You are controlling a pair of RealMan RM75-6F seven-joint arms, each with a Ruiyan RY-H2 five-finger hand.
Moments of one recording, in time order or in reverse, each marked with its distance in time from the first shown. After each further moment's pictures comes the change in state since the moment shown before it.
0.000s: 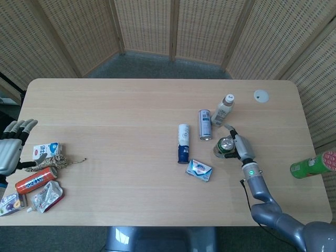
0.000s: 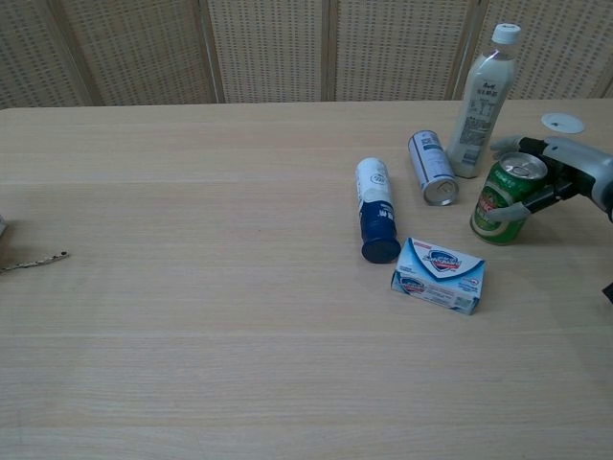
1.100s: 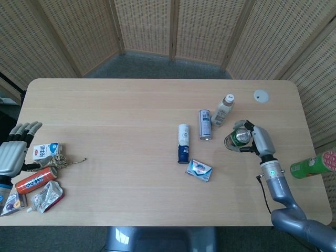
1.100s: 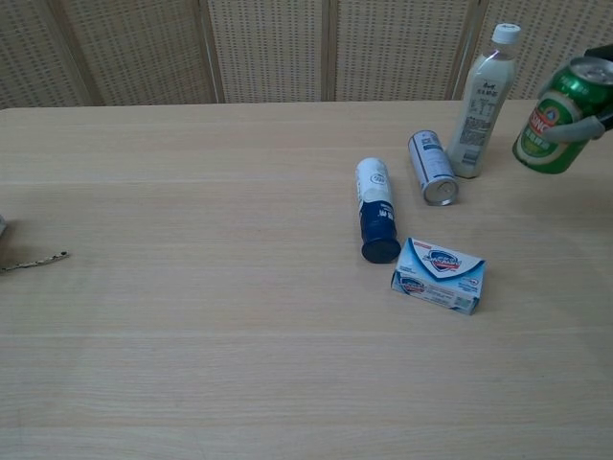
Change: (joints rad) left arm 0.006 -0.046 0.007 0.020 0.012 0.010 0.007; right arm -0.082 0.333 0.055 -0.453 -0.001 0.162 -0.104
